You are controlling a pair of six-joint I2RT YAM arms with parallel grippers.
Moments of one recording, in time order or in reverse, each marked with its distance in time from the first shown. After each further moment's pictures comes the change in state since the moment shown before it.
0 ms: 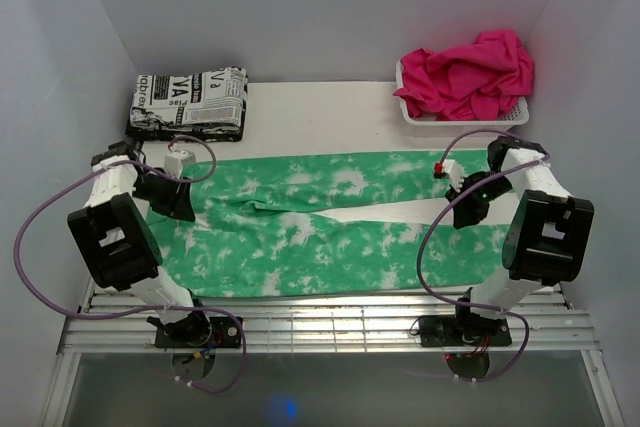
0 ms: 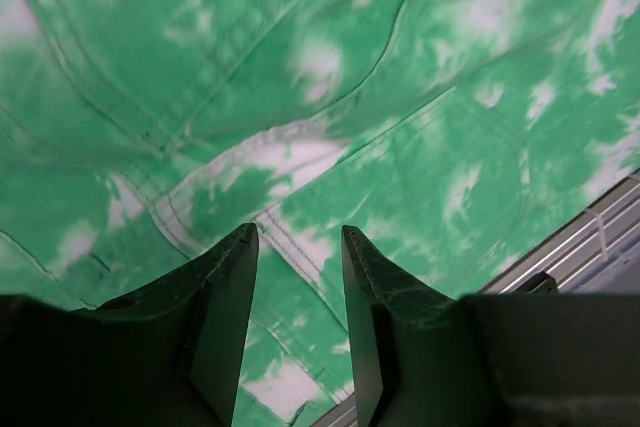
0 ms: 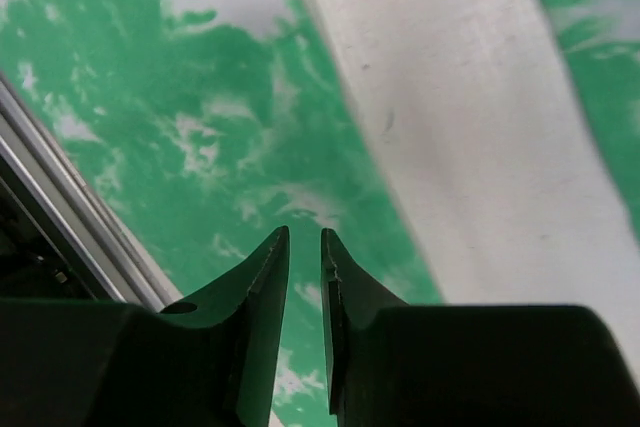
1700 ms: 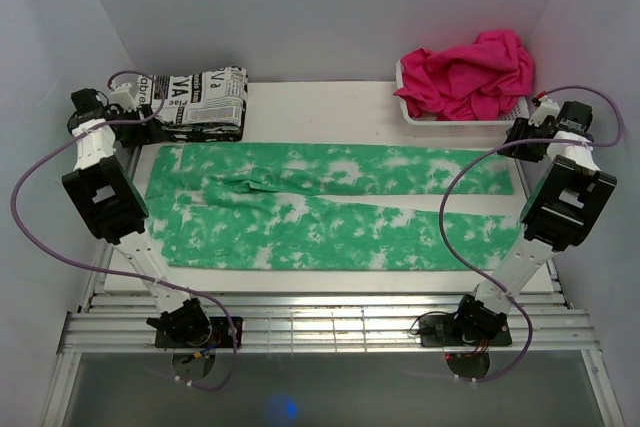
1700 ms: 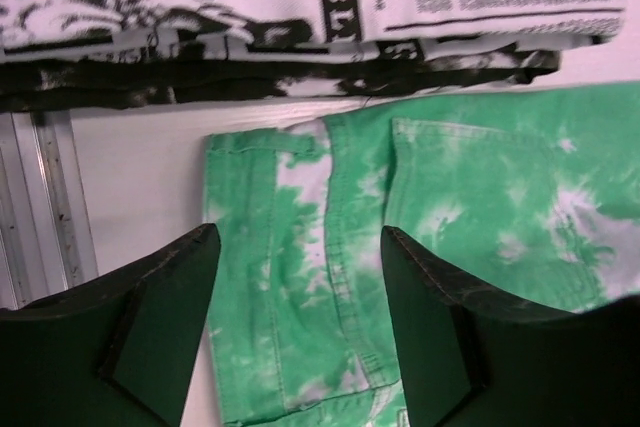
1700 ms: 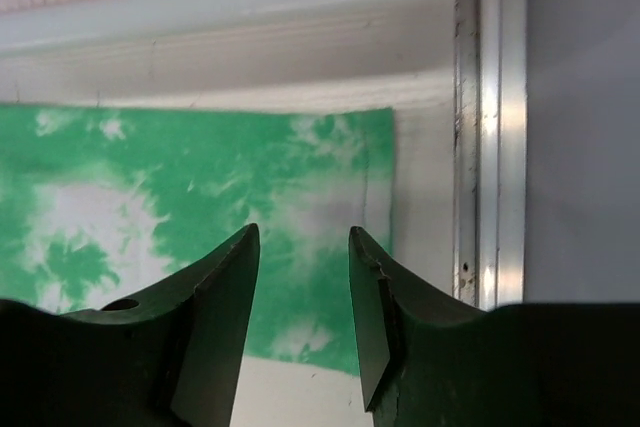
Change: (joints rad) left arm 0.095 0.463 0.598 0.459 0.027 -0.598; right arm -0.303 0.346 0.336 0.716 -0.012 1.051
